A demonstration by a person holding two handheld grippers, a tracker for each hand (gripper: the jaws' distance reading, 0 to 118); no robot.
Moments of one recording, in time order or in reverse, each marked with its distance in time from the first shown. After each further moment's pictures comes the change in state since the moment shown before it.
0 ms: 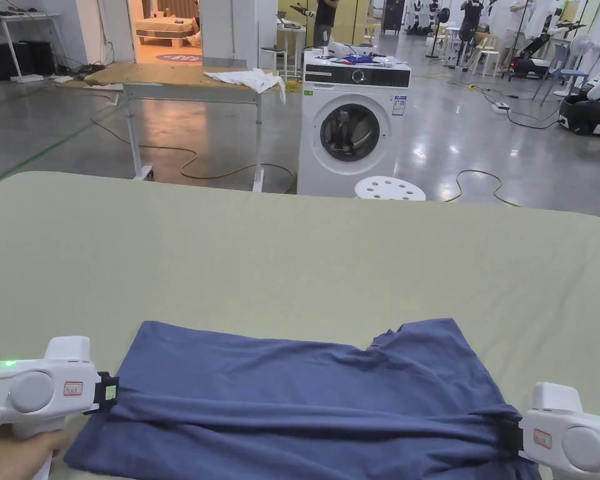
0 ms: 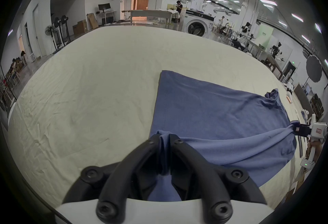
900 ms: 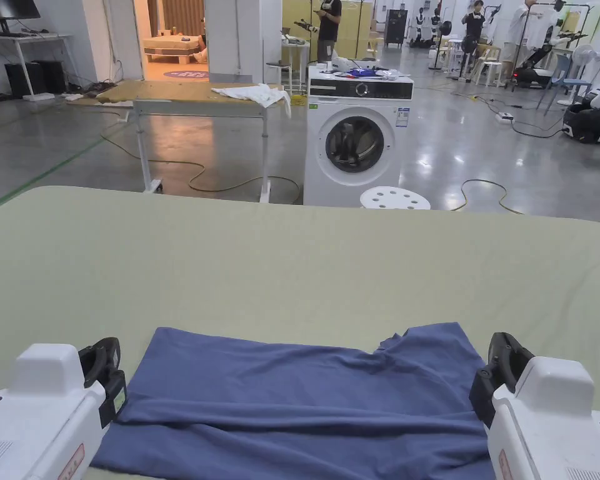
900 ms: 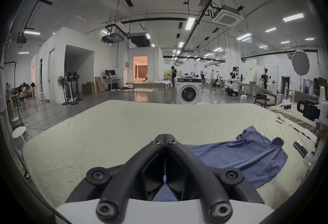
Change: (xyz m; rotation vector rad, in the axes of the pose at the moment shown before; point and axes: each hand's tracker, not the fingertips) left arm 0.053 -0.071 0.170 0.619 0.044 -0.092; right arm -0.109 -0.039 0.166 0.799 0.020 0.029
